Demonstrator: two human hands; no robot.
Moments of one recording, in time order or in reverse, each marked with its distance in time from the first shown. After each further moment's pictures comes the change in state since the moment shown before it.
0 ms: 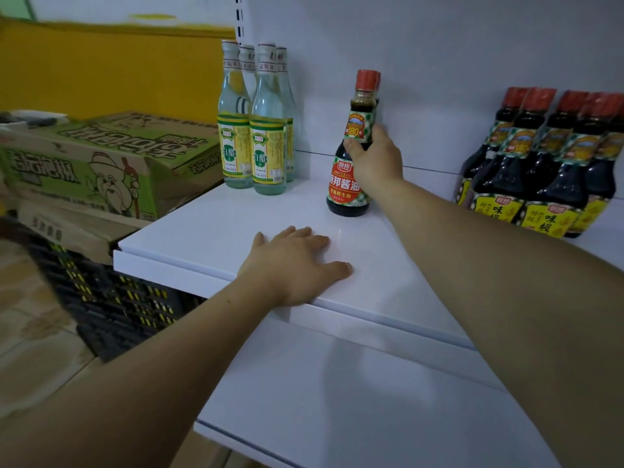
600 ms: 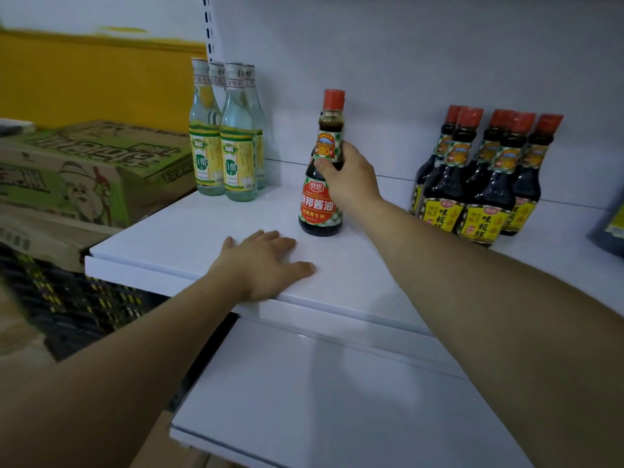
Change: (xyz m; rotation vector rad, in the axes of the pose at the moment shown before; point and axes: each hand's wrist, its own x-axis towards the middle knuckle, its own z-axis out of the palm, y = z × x) left_hand 0.000 0.004 -0.002 0.028 -0.014 -0.003; right_hand -0.042 -0.012 -0.040 0.010 -0.064 -0.042
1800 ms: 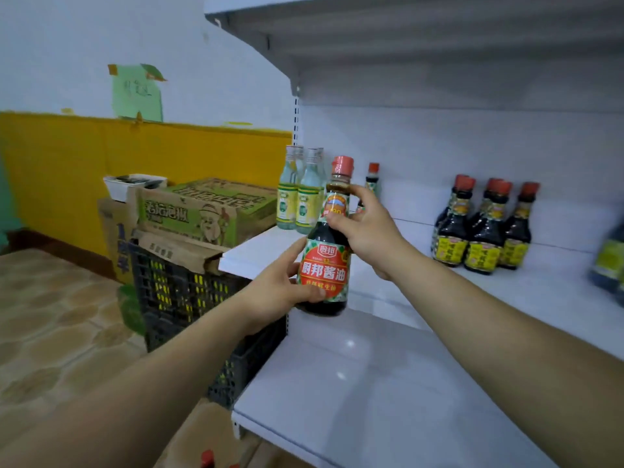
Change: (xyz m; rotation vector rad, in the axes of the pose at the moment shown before) left_hand -0.204 -0.003 -0.053 -1.241 0.149 0.093; right_hand -0.176 -0.141 -0.033 0.398 -0.325 0.002
